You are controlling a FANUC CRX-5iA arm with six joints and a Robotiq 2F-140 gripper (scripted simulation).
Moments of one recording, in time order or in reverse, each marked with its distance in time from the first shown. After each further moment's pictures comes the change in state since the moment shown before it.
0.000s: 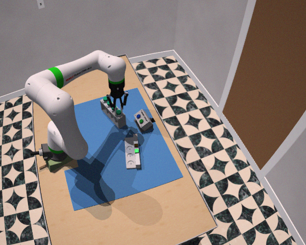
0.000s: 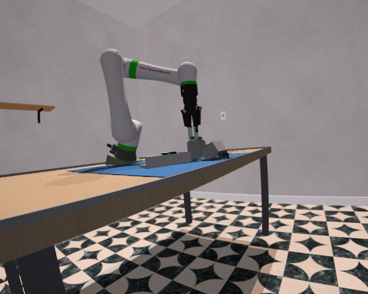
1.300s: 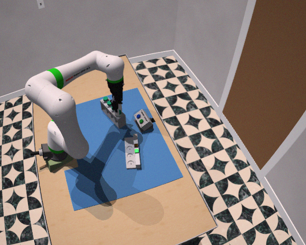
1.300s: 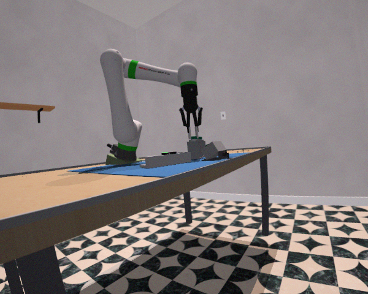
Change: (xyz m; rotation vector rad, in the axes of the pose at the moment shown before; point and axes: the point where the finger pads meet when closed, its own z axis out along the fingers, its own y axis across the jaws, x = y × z) arm -0.001 0.000 -0.001 0.006 0.036 -0.979
